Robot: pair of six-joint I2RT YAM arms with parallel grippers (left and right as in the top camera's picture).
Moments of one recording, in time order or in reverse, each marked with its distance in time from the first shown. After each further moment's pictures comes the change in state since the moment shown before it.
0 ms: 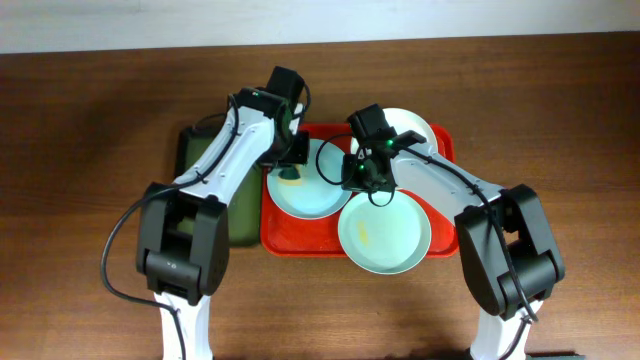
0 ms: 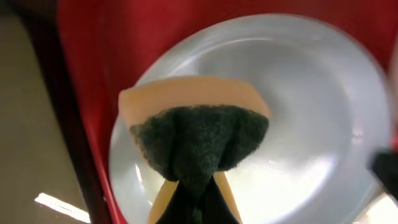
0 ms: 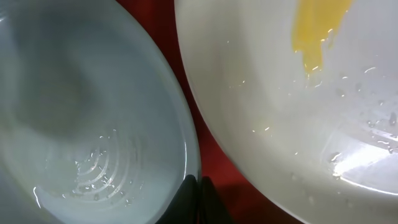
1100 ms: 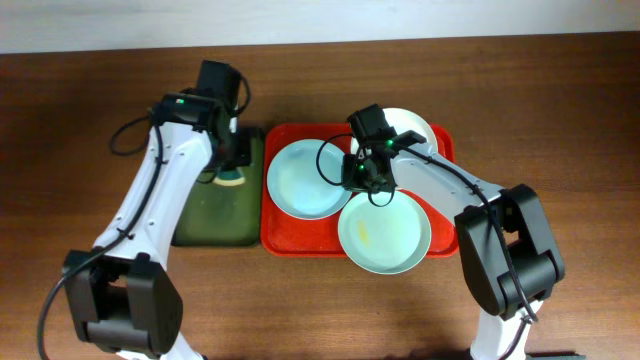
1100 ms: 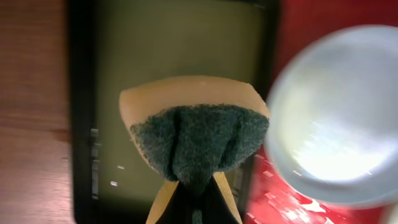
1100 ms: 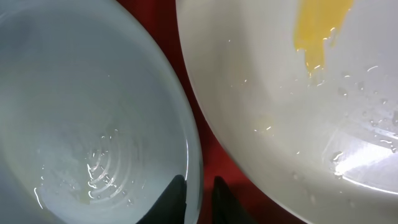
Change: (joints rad) left arm 0.173 -0.325 -0.142 -0.123 -0.174 -0.003; right arm 0.000 0.000 0.000 0.000 -0.003 0.004
